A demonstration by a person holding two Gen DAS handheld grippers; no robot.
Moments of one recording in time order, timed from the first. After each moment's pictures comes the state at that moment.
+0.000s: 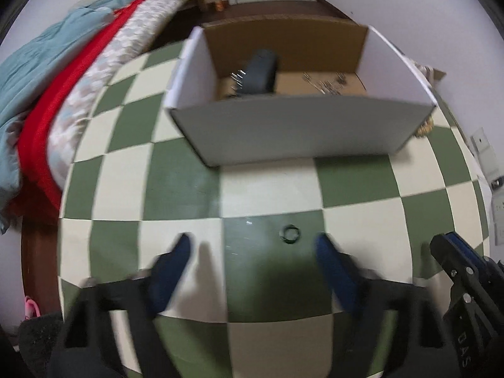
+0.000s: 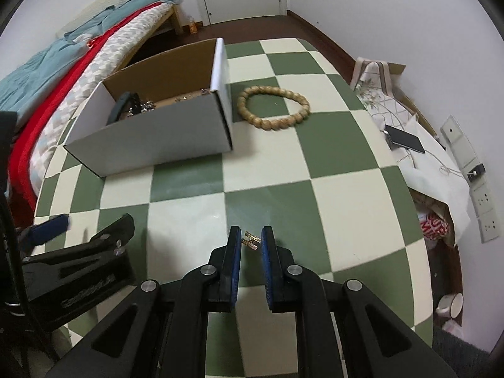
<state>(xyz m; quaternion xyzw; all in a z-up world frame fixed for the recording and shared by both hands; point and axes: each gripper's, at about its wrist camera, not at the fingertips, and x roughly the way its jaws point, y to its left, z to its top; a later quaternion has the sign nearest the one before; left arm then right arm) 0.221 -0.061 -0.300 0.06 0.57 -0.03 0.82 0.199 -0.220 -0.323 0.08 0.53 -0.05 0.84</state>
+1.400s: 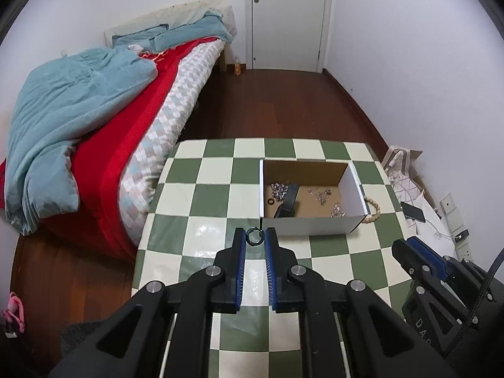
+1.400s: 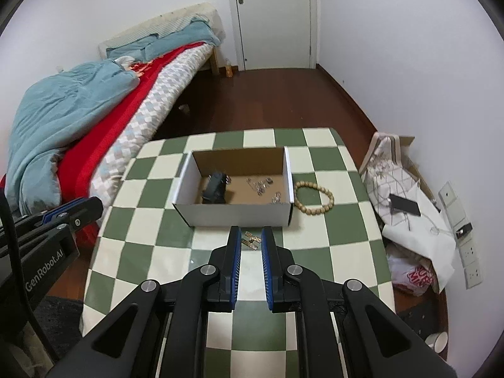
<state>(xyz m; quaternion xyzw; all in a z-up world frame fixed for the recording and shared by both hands) 0.163 0.010 -0.120 0.00 0.44 -0.03 0.90 0.167 -0.156 -0.163 0.04 0.44 0.00 0.90</state>
